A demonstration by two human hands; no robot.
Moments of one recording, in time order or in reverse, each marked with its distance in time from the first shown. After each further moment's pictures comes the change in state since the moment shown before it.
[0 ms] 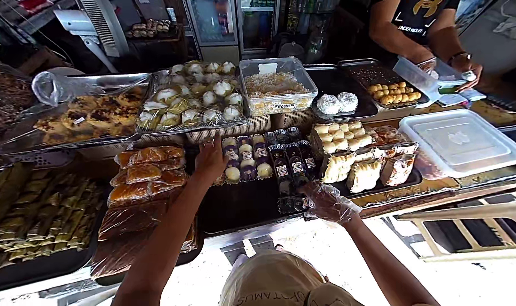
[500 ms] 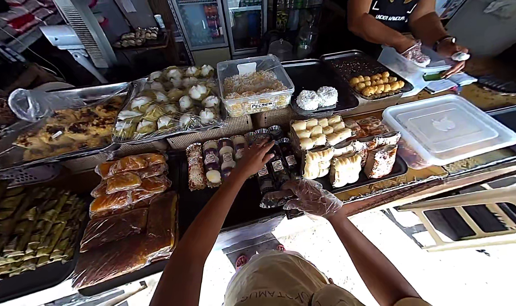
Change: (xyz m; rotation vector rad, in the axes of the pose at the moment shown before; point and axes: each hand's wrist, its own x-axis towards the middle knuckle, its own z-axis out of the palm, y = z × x) left_hand 0.053 0.113 0.114 -0.094 -0.046 0.627; right_hand -0.014 0.017 -0.011 0.278 0.087 -0.117
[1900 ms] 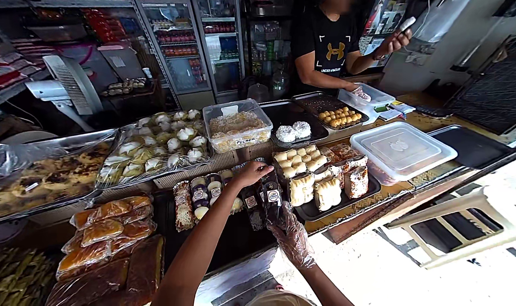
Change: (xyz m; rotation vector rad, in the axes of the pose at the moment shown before) left_hand 0.029 0.053 -0.067 -0.371 -0.089 0.021; right_hand 0.004 -0.015 0.095 0.269 0.930 0.158
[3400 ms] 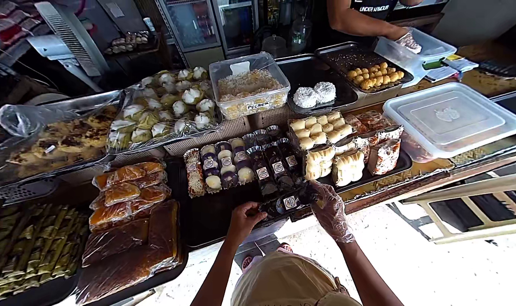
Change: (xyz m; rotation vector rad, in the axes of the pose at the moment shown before) left_hand -0.182 -0.039 0.109 -0.494 0.335 -0.371; right_hand 0.010 0.033 -0.050 -0.013 -0.032 0.006
